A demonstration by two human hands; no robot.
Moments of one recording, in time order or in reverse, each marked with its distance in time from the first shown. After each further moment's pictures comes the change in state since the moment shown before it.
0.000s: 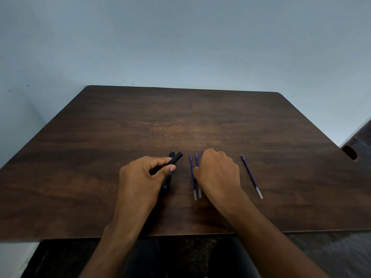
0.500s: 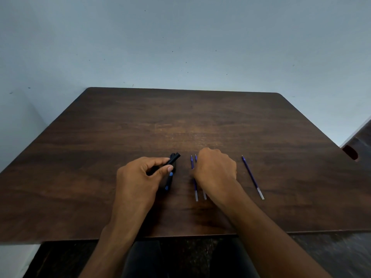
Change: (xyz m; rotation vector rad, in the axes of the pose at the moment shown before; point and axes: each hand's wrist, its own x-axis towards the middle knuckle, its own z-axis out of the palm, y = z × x) left_hand 0.002 -0.003 -0.005 -0.022 0.000 -0.026; right_hand 0.019 -0.011 0.002 -0.098 -0.055 0.027
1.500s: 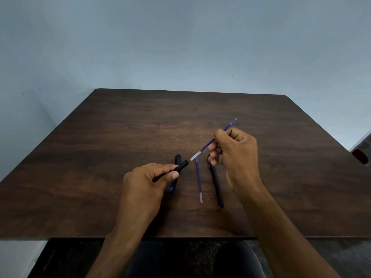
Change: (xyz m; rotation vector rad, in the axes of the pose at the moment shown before) left_hand -0.009 0.000 -0.003 -0.058 -0.059 0.013; right_hand -0.010 0.025 -0.019 1.513 0.288 -0.170
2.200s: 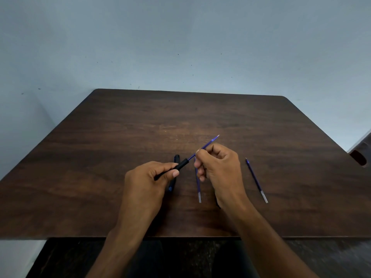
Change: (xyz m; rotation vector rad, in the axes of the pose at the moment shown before) left_hand 0.003 0.004 0.004 0.013 0.041 0.052; right_hand -0.025 0.020 0.009 -0.133 -0.102 0.058
